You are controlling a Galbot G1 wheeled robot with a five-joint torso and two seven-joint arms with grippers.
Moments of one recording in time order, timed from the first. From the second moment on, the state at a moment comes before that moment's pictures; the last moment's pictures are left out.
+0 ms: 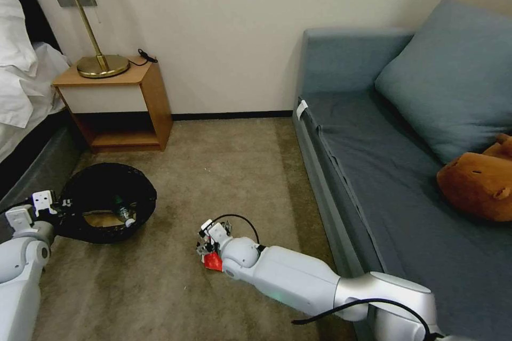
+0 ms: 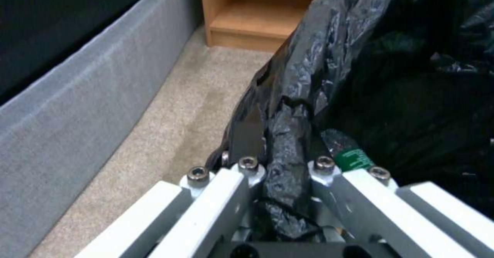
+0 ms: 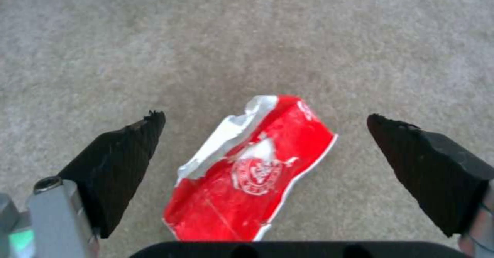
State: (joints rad) left arm 1.13 -0.98 -0.87 -1.43 -0.52 0.34 0.06; right arm -0.46 1.48 -0.87 1.10 0.75 -0.41 0.37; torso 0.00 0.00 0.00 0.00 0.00
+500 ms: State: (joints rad) left arm 1.16 -1.04 -0.89 -1.52 -0.53 0.37 0.03; right arm -0.45 1.51 -1.00 1.03 0.82 -0.31 0.35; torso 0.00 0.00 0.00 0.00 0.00
